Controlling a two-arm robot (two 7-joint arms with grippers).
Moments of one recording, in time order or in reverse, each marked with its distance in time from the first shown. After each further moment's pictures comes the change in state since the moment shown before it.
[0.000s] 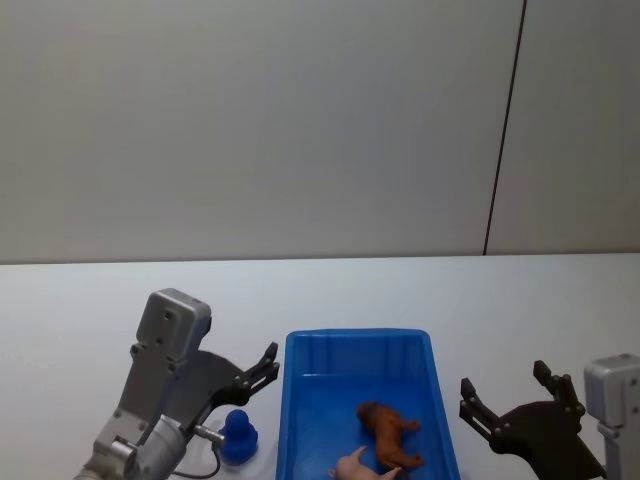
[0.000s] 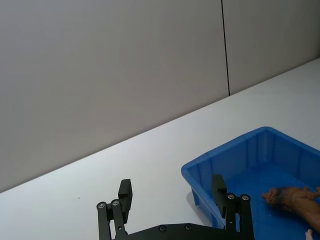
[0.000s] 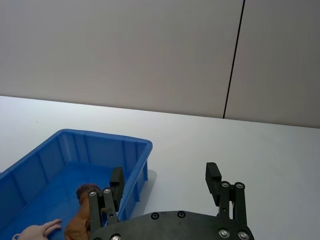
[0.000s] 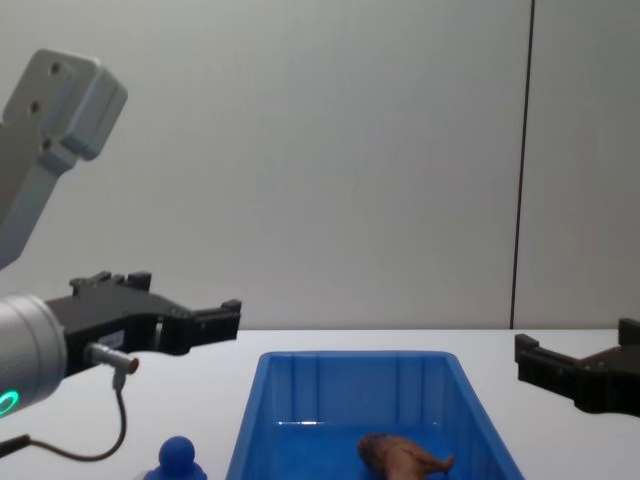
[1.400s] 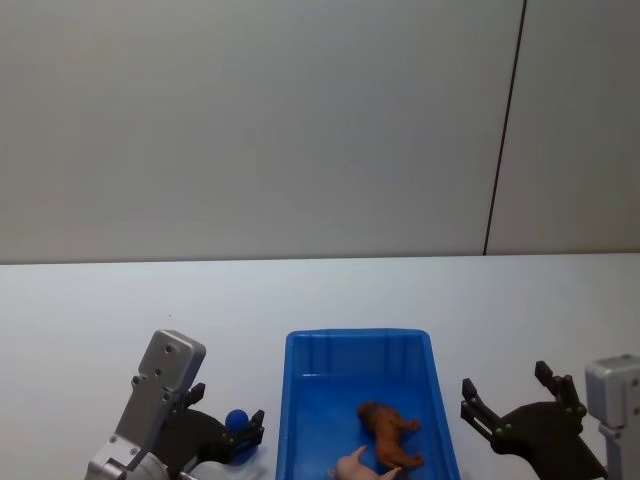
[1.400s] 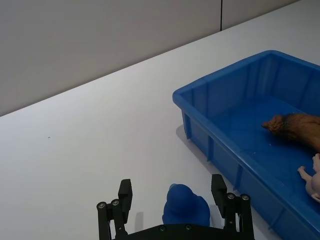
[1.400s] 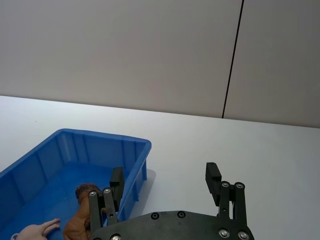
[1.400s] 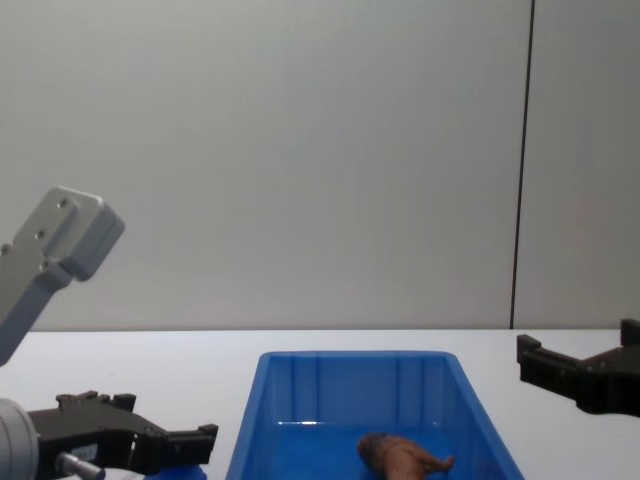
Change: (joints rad) left arm -0.012 0.000 -0.022 0.140 -0.027 0.115 -0.140; right arm -0.002 0.001 0.001 -0.001 0.000 0.000 -0.003
